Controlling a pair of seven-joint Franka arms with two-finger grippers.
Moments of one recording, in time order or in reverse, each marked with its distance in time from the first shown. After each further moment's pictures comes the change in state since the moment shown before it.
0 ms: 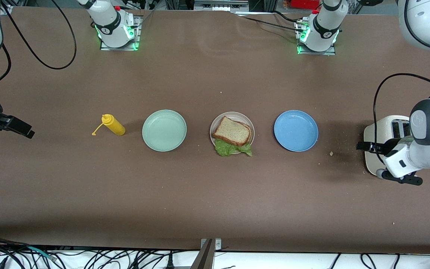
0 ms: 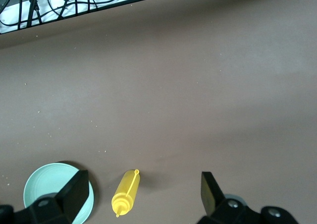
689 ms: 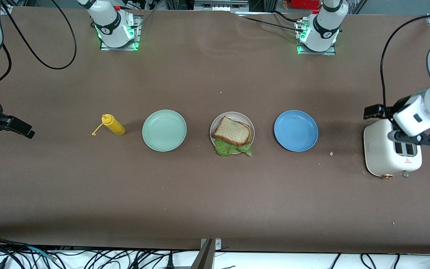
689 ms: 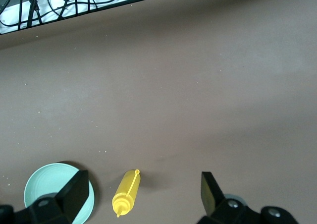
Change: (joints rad) left arm 0.022 -0.417 -0.147 -0.298 0.111 -0.043 -0.152; right arm 0.000 0.000 0.001 0.000 0.000 0.000 0.001
